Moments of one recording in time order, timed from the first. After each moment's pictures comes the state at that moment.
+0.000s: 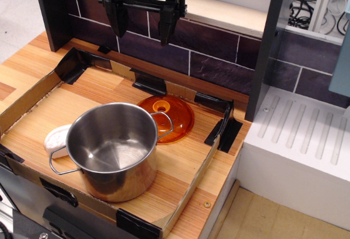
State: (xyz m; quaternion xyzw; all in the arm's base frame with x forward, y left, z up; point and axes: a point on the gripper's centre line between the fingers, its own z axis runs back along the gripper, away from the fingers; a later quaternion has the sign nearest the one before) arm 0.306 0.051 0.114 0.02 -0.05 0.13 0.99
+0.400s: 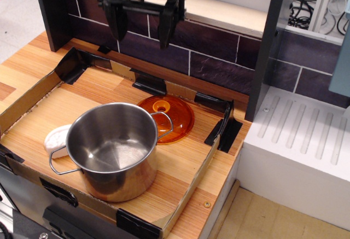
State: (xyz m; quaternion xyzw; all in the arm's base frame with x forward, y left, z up) arm 0.301 0.049 0.105 0.02 -0.03 0.12 0.99
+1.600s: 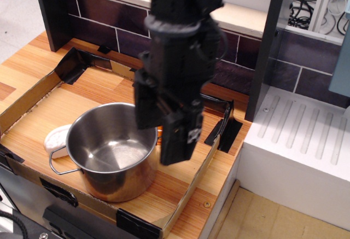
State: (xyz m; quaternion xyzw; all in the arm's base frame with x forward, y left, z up) arm 0.181 -0.052 0.101 -0.05 0.08 -0.30 0.95
